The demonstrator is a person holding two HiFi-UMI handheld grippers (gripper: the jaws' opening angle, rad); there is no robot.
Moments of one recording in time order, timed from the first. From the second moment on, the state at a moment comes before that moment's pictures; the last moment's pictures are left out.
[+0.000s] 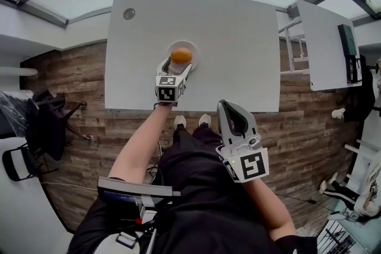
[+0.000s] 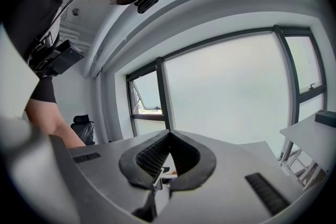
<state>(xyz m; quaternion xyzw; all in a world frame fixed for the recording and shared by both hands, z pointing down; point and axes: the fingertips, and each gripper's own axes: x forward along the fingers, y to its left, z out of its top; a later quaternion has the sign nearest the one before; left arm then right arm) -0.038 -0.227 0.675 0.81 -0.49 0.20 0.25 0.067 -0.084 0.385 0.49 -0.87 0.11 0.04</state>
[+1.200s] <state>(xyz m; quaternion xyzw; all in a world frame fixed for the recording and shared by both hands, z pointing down) -0.071 -0.129 0.534 0.81 -0.53 0.08 0.22 0.039 -0.094 0.377 0.47 -0.87 0.09 0.02</state>
